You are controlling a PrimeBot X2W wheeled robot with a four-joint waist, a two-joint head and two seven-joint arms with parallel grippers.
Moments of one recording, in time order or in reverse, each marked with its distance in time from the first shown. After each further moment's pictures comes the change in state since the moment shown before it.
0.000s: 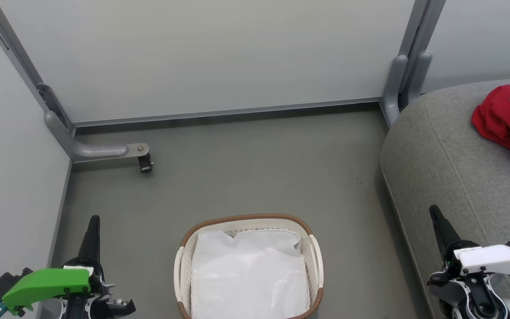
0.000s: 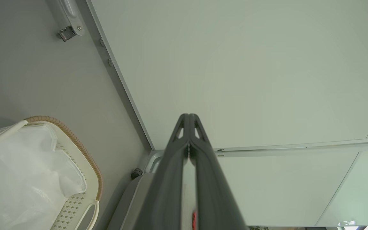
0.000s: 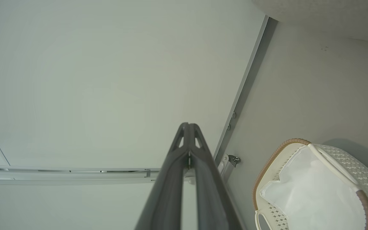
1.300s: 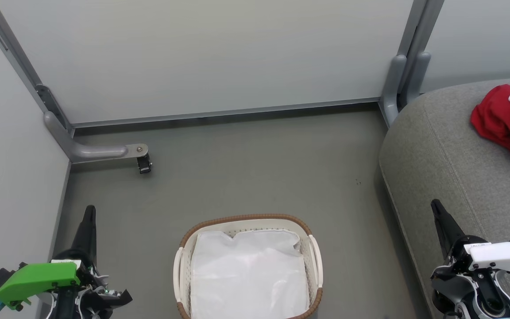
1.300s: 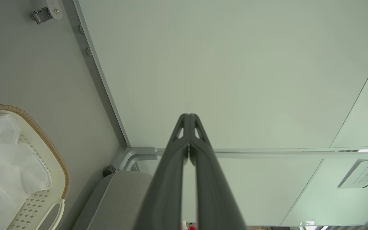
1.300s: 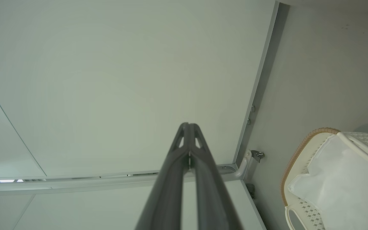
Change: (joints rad) left arm -0.025 0.000 0.023 -0.011 -0.133 -0.009 0.039; right arm -0.010 -0.001 -0.016 -0.013 0.147 0.000 0.040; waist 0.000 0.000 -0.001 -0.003
